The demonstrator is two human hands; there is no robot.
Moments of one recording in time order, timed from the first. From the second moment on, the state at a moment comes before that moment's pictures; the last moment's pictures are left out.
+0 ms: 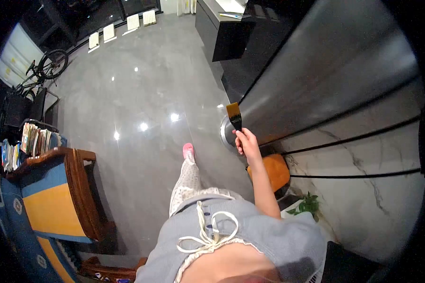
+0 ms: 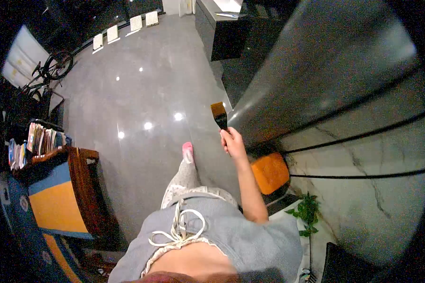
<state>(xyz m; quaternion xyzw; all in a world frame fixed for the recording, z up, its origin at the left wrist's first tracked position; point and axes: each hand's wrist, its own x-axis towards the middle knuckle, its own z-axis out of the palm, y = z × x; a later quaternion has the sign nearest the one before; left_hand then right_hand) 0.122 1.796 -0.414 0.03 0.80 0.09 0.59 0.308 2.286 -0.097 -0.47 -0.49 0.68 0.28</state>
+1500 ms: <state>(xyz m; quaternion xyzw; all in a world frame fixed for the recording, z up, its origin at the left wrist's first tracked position) -0.684 3.076 -0.374 0.39 0.72 0.31 0.47 -0.035 3.287 -0.020 -0.80 -0.54 -0.08 0.25</state>
